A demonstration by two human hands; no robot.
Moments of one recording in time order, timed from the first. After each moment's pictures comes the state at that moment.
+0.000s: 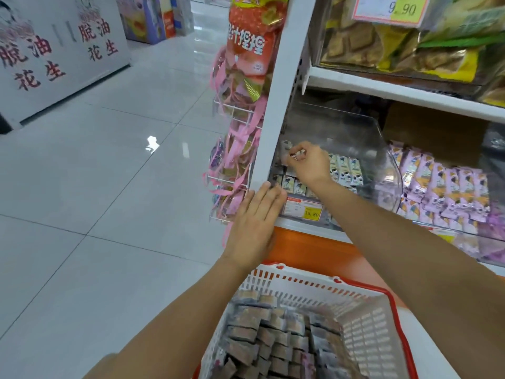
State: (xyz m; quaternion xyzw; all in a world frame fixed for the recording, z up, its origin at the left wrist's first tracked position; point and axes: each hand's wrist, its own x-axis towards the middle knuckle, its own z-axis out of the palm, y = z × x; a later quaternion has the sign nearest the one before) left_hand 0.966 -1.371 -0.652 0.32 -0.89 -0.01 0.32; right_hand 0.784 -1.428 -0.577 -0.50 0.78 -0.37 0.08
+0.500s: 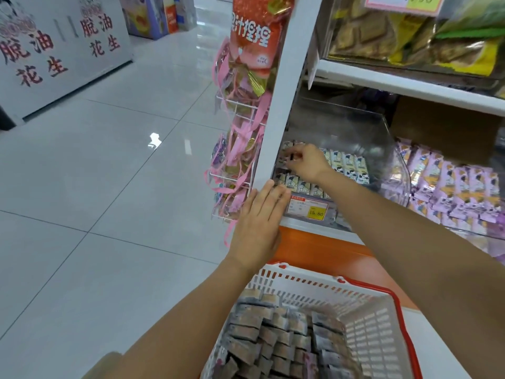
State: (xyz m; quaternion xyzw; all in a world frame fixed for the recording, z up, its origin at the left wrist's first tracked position) left_hand 0.963 -1.369 -0.652 0.33 -0.89 -0.03 0.31; right_hand 0.774 -1.447 -0.581 -0.58 0.77 -0.23 0.13
